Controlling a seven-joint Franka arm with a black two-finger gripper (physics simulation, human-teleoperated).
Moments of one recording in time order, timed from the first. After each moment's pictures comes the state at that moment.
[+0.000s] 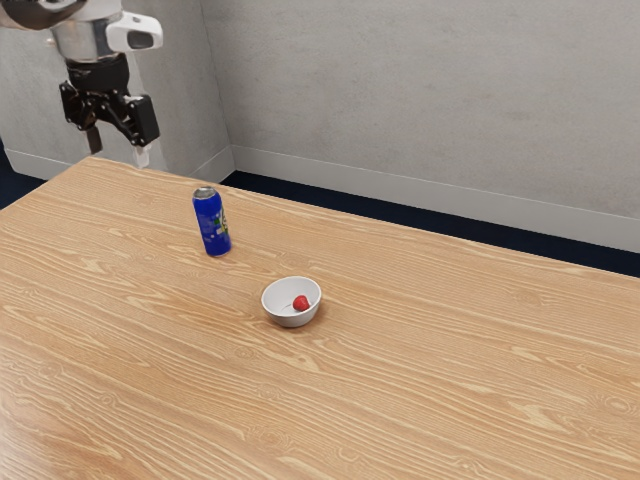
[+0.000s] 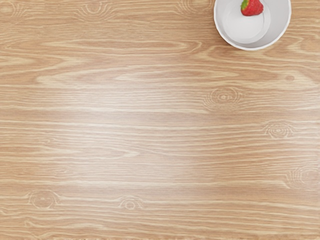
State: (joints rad) arm 0.01 -0.14 0.05 -1.63 0.09 1.44 0.07
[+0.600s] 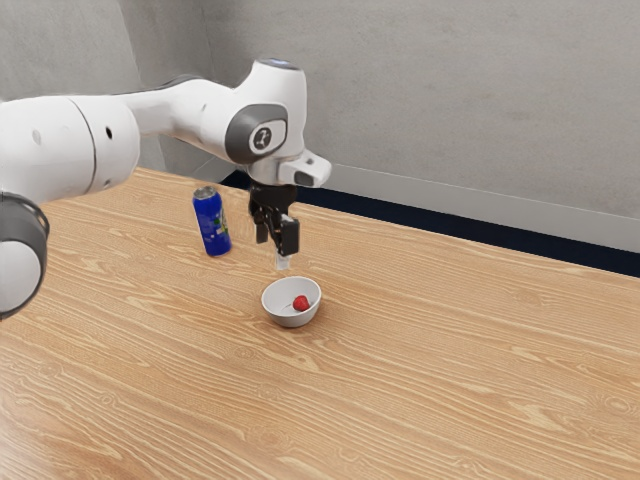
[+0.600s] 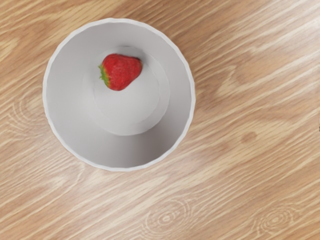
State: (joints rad) arm -0.12 0.46 -0.02 -1.45 0.10 1.74 0.43
